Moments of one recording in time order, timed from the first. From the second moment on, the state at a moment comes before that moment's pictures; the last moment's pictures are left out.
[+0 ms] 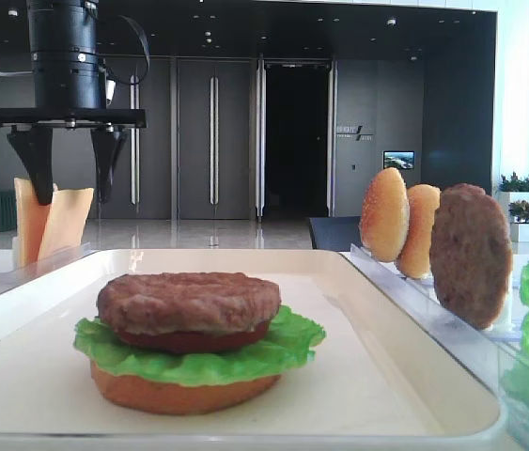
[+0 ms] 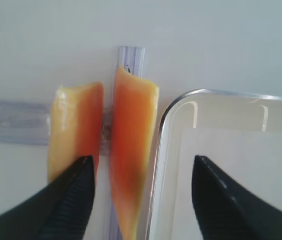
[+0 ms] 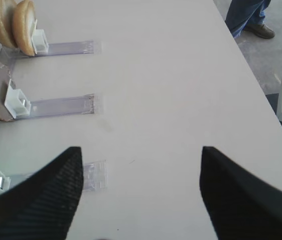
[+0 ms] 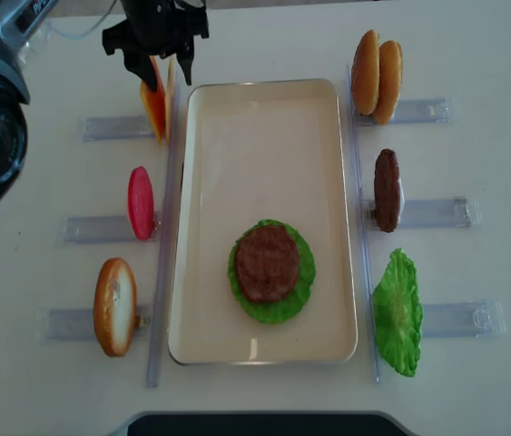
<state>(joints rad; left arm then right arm) -0.29 2.21 -1.96 0.09 1.21 -0.45 0.01 -0.01 -0.51 -0.05 1.13 0.04</state>
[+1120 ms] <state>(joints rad) -0.29 2.24 -1.99 0.12 1.22 -0.44 0.01 -0.01 -0.51 -0.05 1.13 0.04</state>
